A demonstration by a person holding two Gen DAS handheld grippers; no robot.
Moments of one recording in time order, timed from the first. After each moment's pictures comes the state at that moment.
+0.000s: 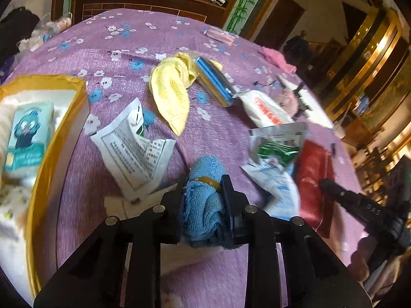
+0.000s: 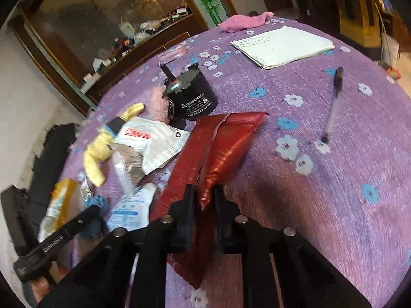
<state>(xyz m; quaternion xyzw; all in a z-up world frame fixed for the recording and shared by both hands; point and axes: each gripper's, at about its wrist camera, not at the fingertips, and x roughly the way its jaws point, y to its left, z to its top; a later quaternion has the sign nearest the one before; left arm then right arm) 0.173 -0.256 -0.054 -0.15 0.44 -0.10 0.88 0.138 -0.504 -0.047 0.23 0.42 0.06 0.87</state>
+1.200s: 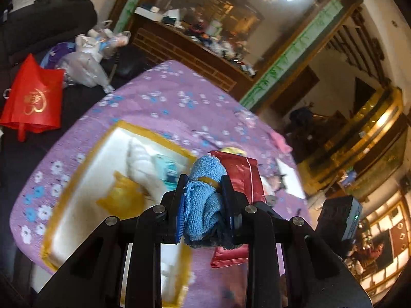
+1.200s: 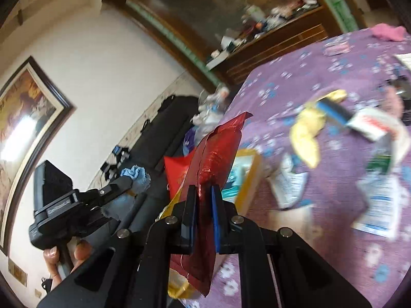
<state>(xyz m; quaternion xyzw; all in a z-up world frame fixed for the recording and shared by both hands) 0.061 -0.082 0.073 -0.29 0.33 -0.03 0.90 0.138 -0.290 0.019 0.23 0.37 0.39 0.81</state>
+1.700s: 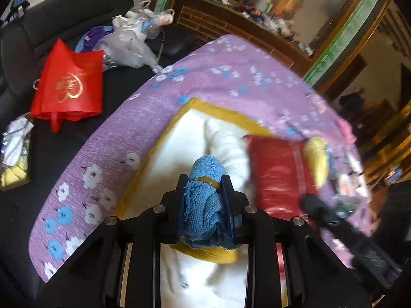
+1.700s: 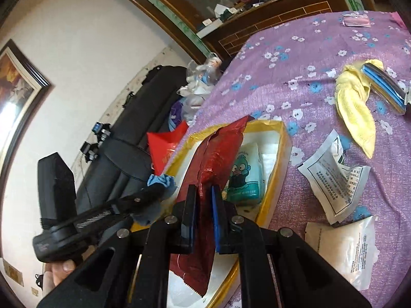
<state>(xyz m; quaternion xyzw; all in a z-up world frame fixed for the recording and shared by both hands) 0.120 -0.031 -0.027 -0.24 0.43 0.09 0.87 0.170 -0.209 -0.018 0.18 0.42 0.37 0.81</state>
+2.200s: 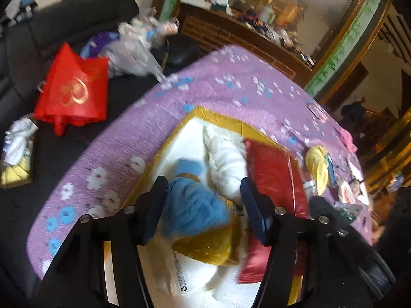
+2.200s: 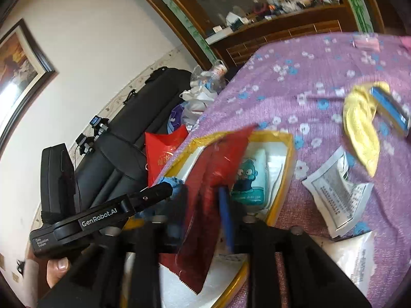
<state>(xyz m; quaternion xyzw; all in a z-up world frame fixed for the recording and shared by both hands) 0.102 -0.036 -0.014 -0.24 0.39 0.12 0.88 0.155 -0.204 -0.004 0.13 0.37 0.37 0.84</state>
